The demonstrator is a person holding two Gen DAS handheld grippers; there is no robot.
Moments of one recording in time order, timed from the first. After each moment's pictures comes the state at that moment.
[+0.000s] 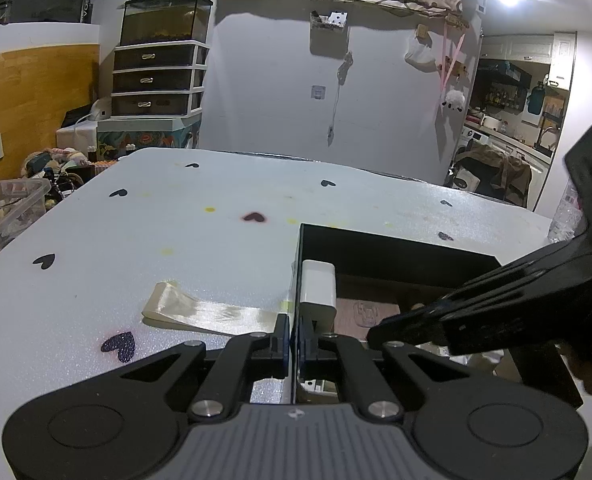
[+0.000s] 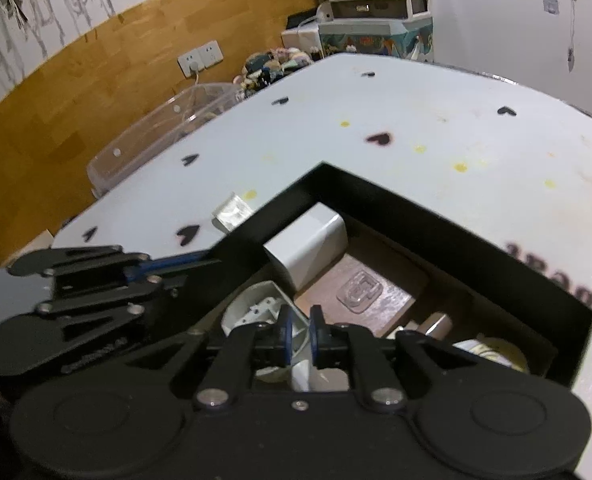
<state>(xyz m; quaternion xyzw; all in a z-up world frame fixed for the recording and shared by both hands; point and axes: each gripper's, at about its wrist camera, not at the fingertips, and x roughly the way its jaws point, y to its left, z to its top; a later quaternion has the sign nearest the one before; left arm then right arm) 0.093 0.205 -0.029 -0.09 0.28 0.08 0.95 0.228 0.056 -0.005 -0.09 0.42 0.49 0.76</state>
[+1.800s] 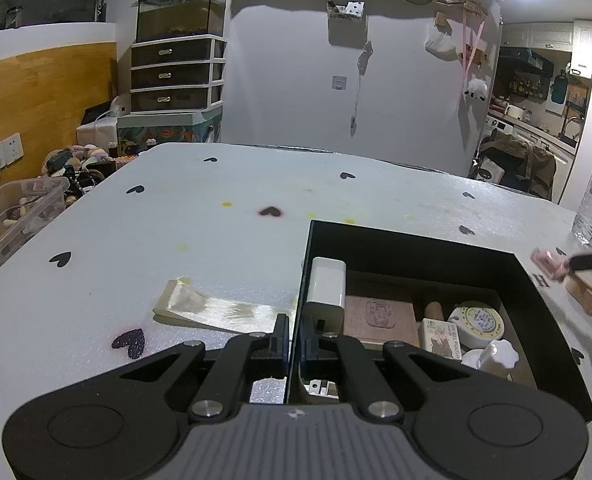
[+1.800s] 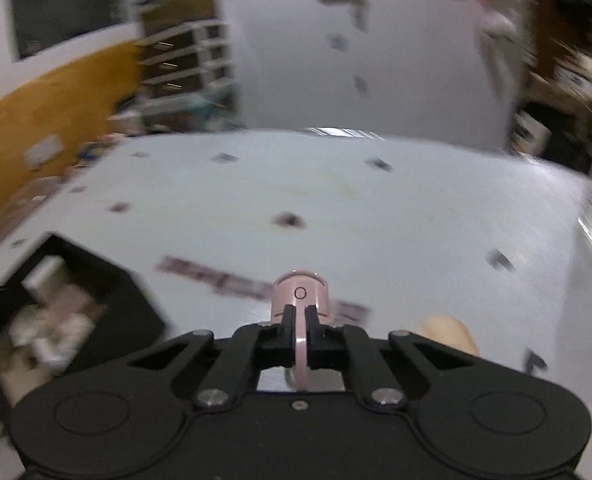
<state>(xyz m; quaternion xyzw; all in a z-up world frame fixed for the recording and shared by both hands) 0.103 0.191 -0.023 -0.07 0.30 0.12 0.94 0.295 -0.150 0.007 -0.04 0.35 0.31 0.89</state>
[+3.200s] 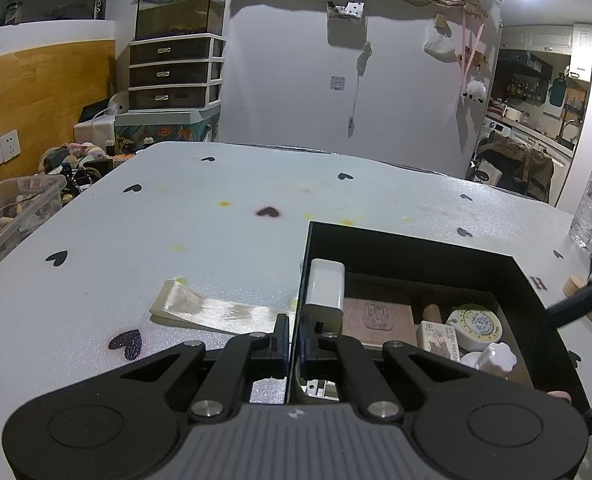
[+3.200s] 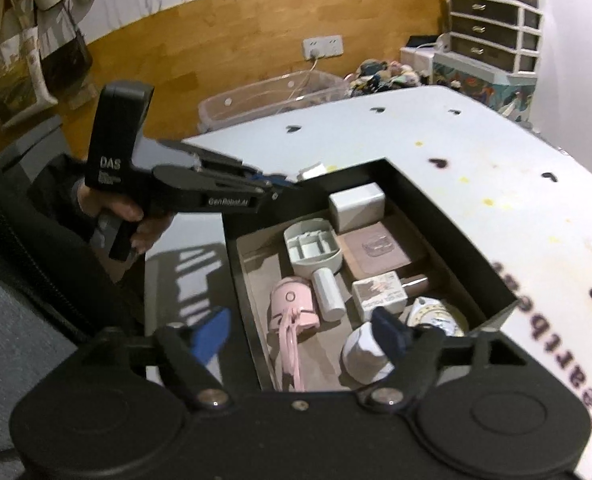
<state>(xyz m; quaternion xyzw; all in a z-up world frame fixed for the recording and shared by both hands) 0.104 0.191 -0.024 -0.08 0.30 0.12 0.94 0.207 -0.038 0.034 -0.18 0.33 0.63 0.68</state>
